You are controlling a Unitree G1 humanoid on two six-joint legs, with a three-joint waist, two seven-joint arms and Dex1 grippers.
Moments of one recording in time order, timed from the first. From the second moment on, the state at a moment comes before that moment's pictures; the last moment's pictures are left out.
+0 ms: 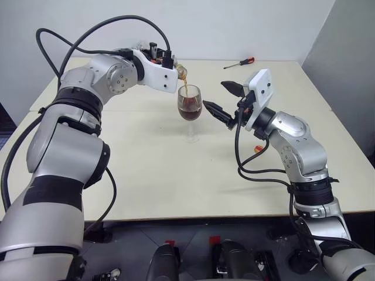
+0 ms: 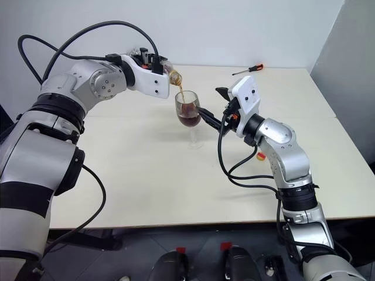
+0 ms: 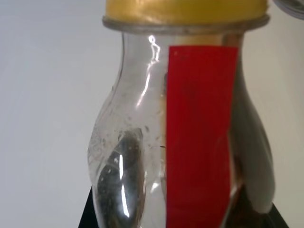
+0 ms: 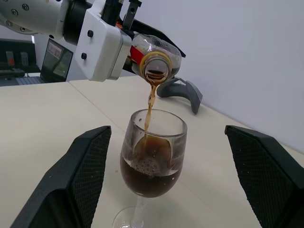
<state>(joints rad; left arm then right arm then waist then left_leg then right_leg) -1.54 0.61 -0.55 1.33 0.80 -0.69 -0.22 -0.73 -0.31 0.06 -0.08 0.29 0.42 0.61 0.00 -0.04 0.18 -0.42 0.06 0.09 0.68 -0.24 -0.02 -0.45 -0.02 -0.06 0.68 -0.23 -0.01</state>
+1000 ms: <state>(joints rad) -1.54 0.61 -0.56 1.33 0.80 -0.69 -0.21 -0.73 -0.31 0.06 -0.07 0.29 0.42 0.61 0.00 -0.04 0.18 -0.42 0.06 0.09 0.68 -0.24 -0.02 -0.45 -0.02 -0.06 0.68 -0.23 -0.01</state>
